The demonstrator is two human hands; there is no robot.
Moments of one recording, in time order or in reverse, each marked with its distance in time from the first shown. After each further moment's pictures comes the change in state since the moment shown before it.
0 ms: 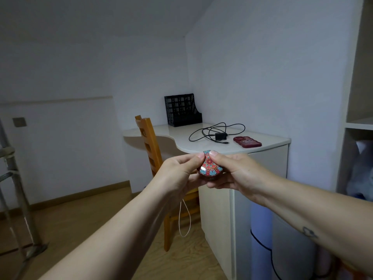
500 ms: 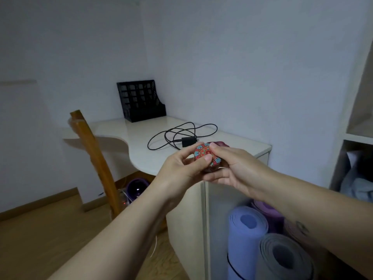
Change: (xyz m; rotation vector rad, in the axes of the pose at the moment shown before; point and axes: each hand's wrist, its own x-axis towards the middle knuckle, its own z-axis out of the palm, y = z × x) left_hand 0.229 -0.016 0.039 -0.067 -0.200 0.003; right_hand 0.168 -0.002 -0.117 0.097 0.206 0.134
